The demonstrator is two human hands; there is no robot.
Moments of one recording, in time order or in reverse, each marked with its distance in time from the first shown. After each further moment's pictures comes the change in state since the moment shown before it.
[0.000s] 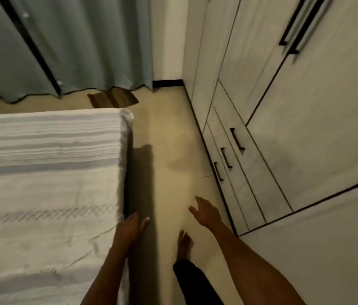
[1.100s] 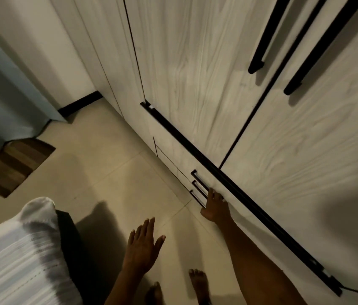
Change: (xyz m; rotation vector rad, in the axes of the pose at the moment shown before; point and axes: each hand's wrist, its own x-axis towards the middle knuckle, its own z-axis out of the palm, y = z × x) left_hand 0.422 0.264 -0.082 0.432 -0.236 0.512; right_hand 0.375 0.153 -0.173 0.110 -0.005 0.613
